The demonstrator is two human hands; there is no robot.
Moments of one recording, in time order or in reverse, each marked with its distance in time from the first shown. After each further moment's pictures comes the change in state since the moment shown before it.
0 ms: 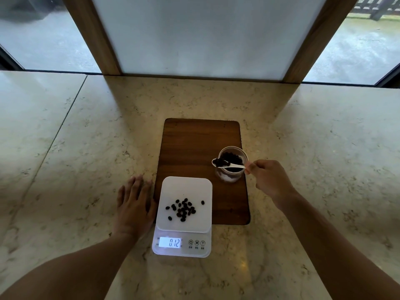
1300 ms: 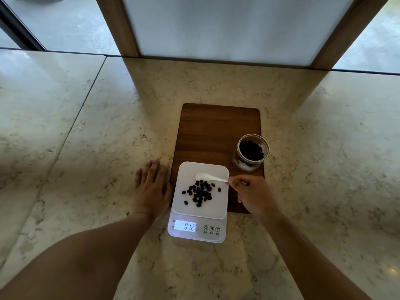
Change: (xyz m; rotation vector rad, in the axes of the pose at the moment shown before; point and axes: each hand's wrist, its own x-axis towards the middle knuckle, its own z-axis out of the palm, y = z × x) left_hand 0.000 -0.005 0.007 -0.020 0.026 0.000; right_hand -0.044 0.020 0.080 0.082 -0.155 -0.069
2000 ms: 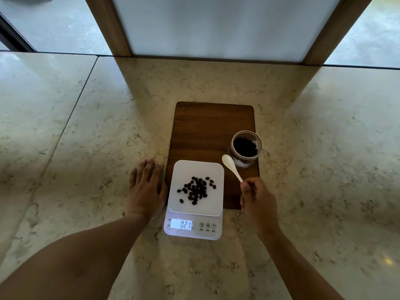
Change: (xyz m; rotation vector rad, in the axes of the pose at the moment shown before) left_hand 0.000 -0.001 0.000 0.020 -0.001 0.011; right_hand -0.028 0.037 0.004 -0.108 0.293 -0.104
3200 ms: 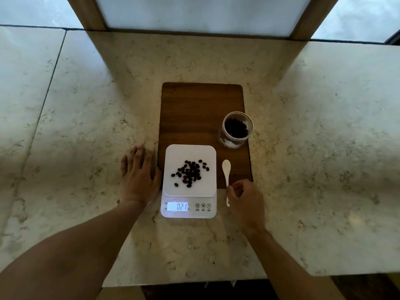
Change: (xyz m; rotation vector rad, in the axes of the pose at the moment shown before) left_hand 0.001 -0.002 0.005 -0.006 -0.029 -0.016; right_hand -0.040 0.017 0.019 -0.246 0.068 0.217
